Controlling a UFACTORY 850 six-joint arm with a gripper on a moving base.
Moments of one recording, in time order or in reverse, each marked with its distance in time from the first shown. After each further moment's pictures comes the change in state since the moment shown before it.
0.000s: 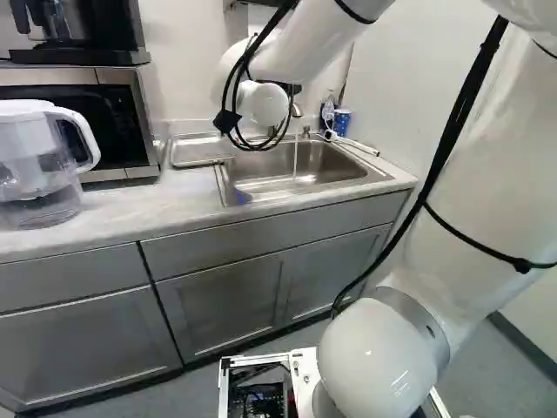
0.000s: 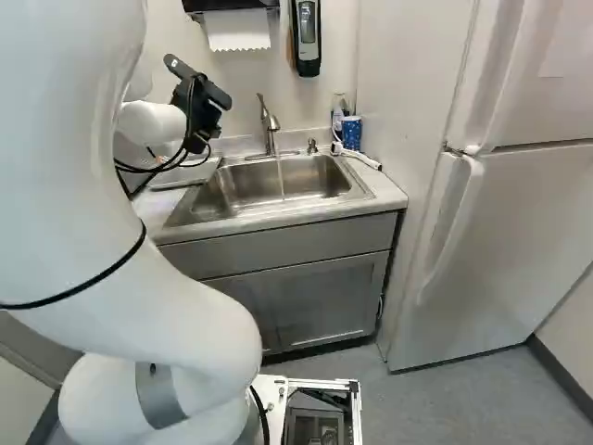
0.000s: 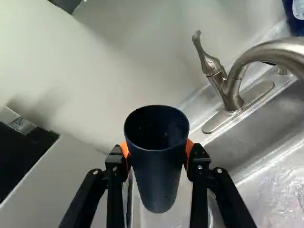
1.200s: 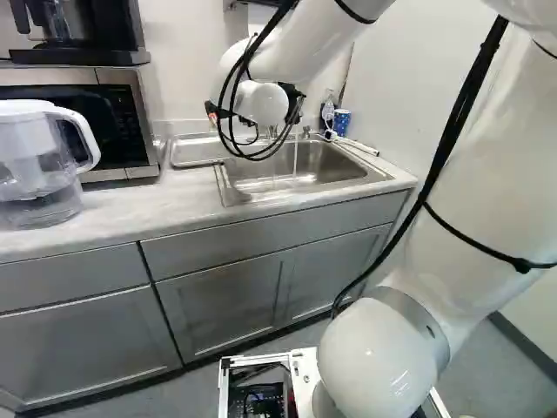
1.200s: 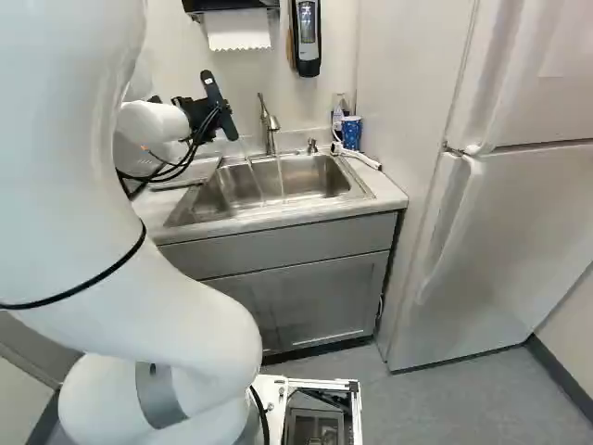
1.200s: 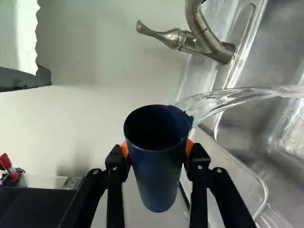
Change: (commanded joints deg) arm 0.0 0.0 0.0 0.0 0.0 36.2
